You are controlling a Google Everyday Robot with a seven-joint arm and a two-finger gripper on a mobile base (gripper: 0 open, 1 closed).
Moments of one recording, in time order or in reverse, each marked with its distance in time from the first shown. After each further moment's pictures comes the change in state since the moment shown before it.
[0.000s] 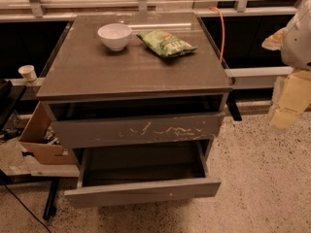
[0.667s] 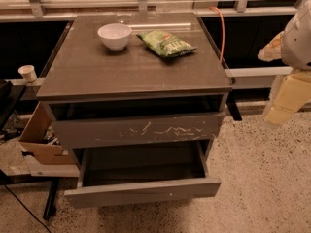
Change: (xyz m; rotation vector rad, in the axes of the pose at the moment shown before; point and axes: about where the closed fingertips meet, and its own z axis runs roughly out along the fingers) arm 0.000 0.000 0.000 0.000 0.000 0.000
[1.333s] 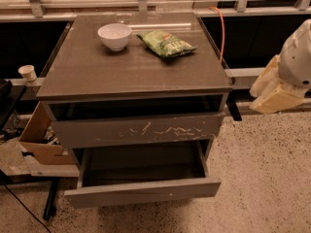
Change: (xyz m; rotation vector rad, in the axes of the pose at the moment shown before) arm 0.000 0.011 0.020 0.002 -0.057 0.013
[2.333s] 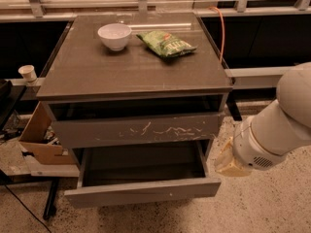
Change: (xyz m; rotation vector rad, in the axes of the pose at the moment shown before) arm 0.014 0.097 0.152 -0.194 -0.064 0.014
